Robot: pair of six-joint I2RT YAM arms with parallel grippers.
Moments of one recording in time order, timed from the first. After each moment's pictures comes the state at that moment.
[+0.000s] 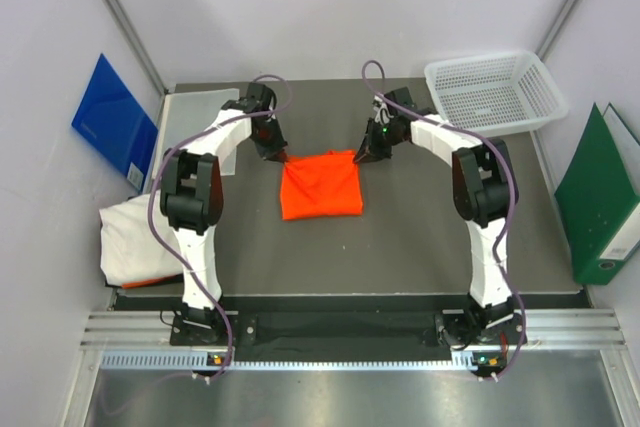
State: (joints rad) left arm -0.22 2.09 1.71 -0.77 0.17 -0.57; right arm 0.35 2.16 1.67 -0.50 -0.51 0.52
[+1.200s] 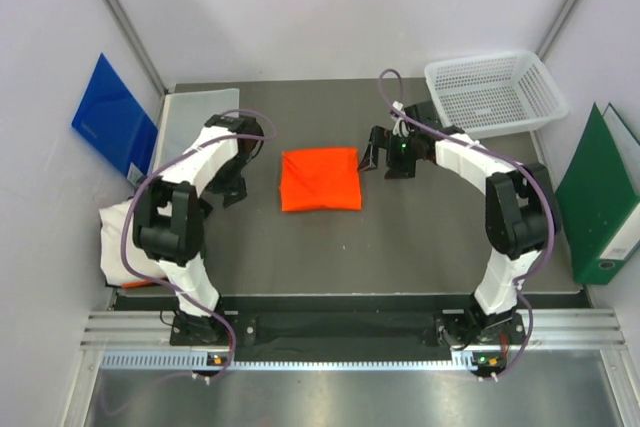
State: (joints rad) left arm -0.22 1.78 1.43 -1.32 -0.63 -0.56; right arm 0.34 1.82 1.30 -0.42 -0.45 0.45
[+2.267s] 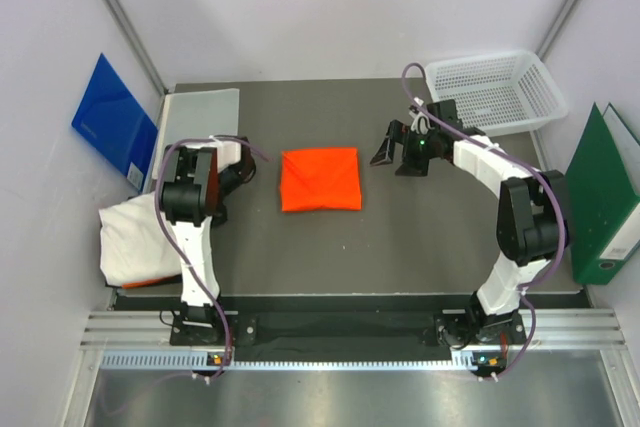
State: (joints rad) left arm -0.11 2.18 1.40 -1.37 -0.89 -0.60; right arm 0.23 1.75 1.24 -0.39 -0.55 0.46
